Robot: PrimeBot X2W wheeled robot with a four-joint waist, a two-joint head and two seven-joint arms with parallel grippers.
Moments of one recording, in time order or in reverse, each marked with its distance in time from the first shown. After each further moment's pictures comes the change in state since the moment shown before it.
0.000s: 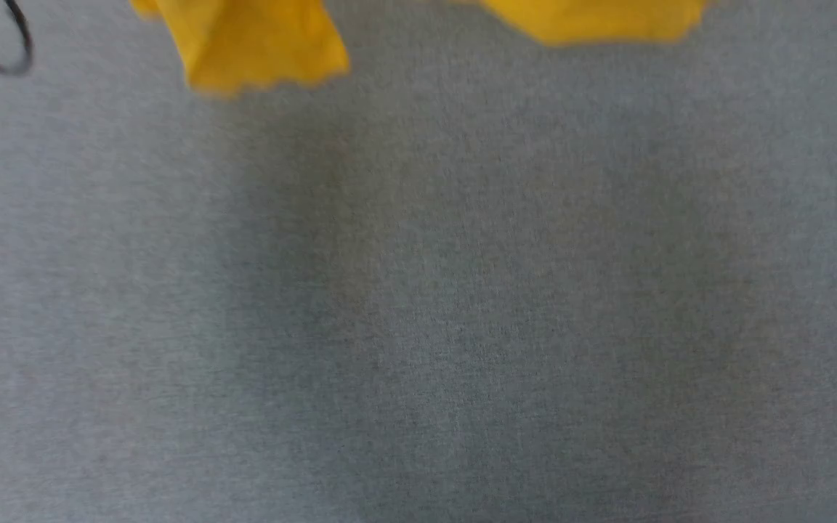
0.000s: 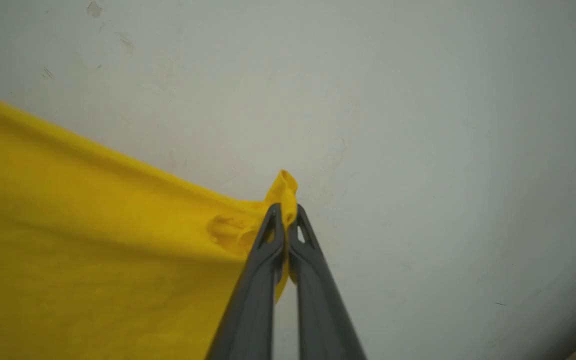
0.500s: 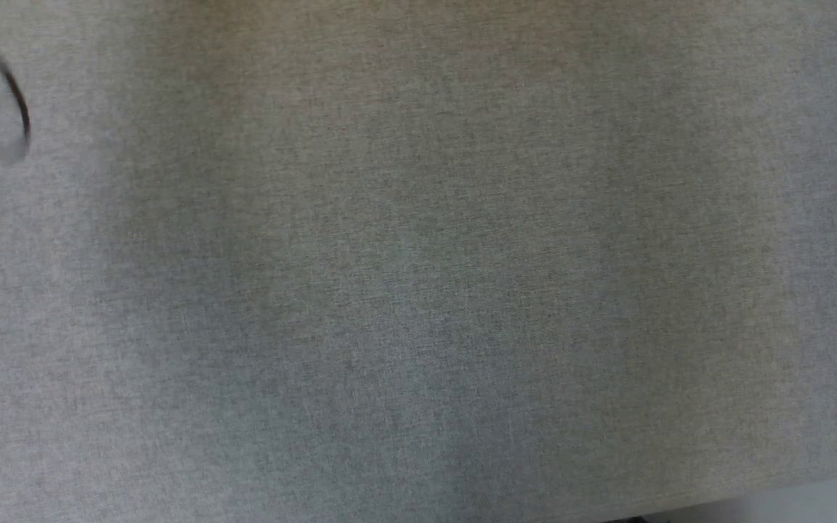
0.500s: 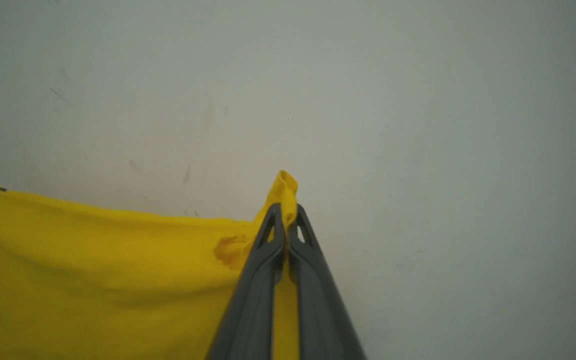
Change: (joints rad) left arm 0.069 0.045 -0.090 0.232 0.072 -0.056 -0.164; right arm -0.073 0.115 0.021 0.134 0.025 0.000 -0.217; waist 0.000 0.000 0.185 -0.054
